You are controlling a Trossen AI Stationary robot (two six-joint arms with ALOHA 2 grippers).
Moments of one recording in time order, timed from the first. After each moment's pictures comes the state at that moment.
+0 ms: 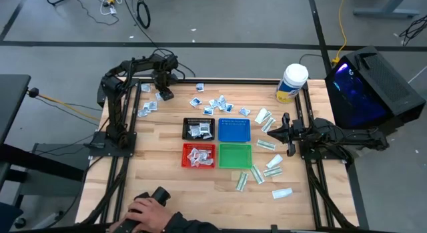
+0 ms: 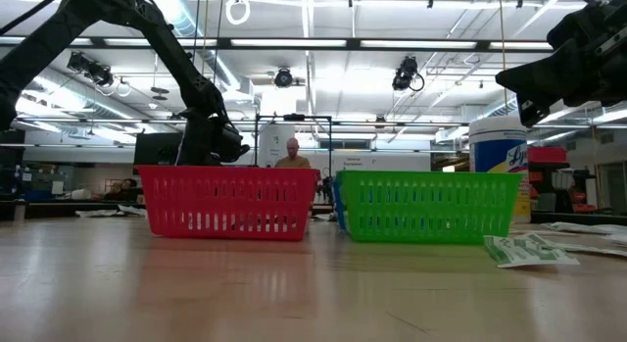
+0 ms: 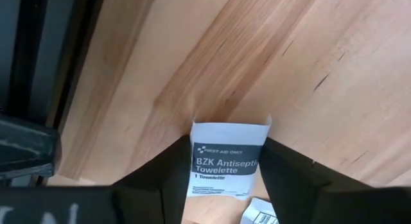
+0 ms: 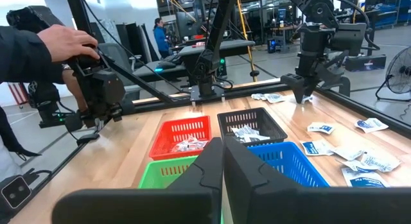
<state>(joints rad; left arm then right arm) 1.01 2.06 1.35 -0.99 -0.08 0.48 -0.01 0.01 0.02 0.01 -0.01 0.14</state>
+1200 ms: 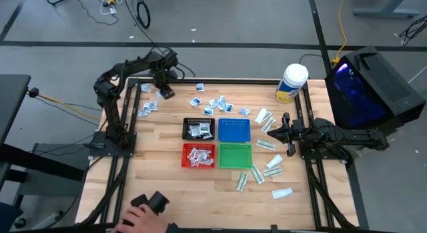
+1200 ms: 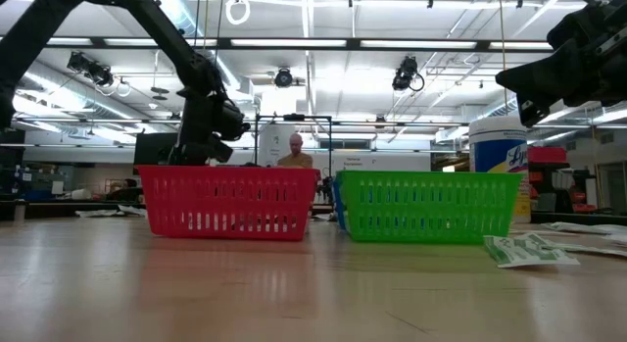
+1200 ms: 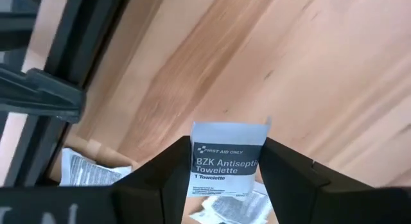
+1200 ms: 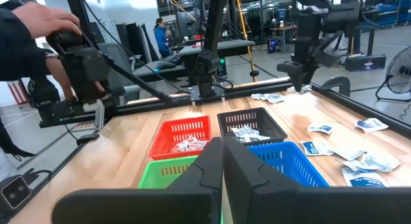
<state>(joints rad) 0.97 1.91 1.35 -1.03 -0.08 0.38 0.00 0.01 0.02 0.01 -0.01 0.14</state>
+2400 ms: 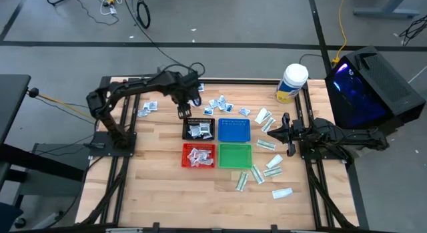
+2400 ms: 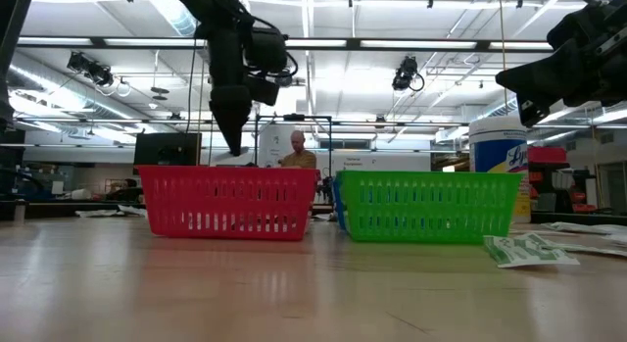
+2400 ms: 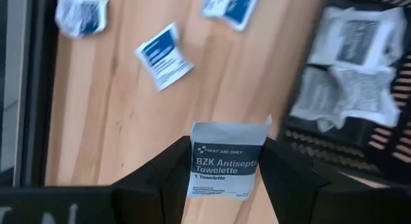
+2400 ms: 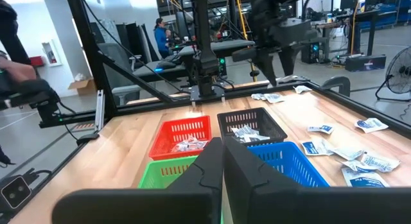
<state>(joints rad) 0.46 1.70 1.35 -0.97 -0.08 0.25 -0.01 0.01 0.02 0.01 -0.01 0.14</state>
